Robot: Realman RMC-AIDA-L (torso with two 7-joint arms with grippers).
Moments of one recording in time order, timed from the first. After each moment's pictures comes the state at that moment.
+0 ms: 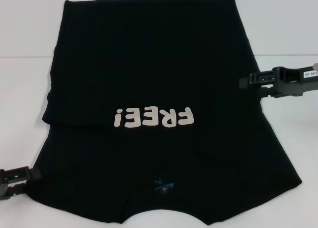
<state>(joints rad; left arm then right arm) -0.34 -1.97 0.35 0.68 2.36 1.55 -2.30 0.79 1.92 -0.69 -0.68 -2.29 -1.42 2.51</state>
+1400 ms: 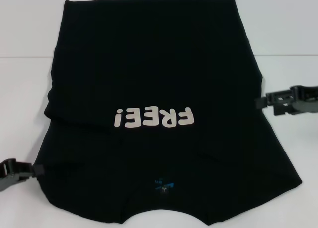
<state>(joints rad) -0.38 -1.98 0.35 0.70 2.34 1.62 -2.28 0.74 1.89 -0.70 -0.70 -2.31 -1.51 2.47</state>
